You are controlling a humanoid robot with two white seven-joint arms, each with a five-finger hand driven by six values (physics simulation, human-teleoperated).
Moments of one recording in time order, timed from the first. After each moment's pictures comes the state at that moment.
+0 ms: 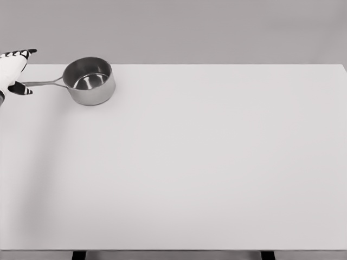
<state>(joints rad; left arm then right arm) -0.67 0.67 -0.55 -1.00 -0.54 0.04 -0.03 -0.05 0.00 0.16 0.16 0.07 -0.30 0.19</state>
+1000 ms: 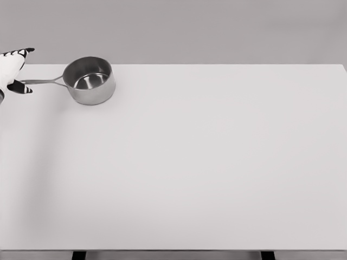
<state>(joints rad) -0.70 0.63 -0.51 -0.91 -0.54 0.01 -0.03 -0.05 0.00 0.16 0.16 0.07 -0.30 0.19</state>
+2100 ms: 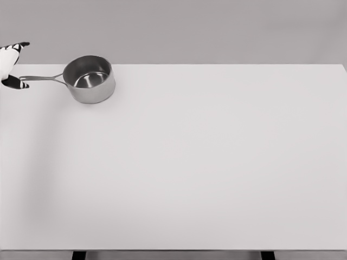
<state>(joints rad) -0.72 0.62 -0.47 -0.87 -0.54 -0.05 -0.03 -0.05 0.00 0.16 0.16 0.07 -0.30 0.19</state>
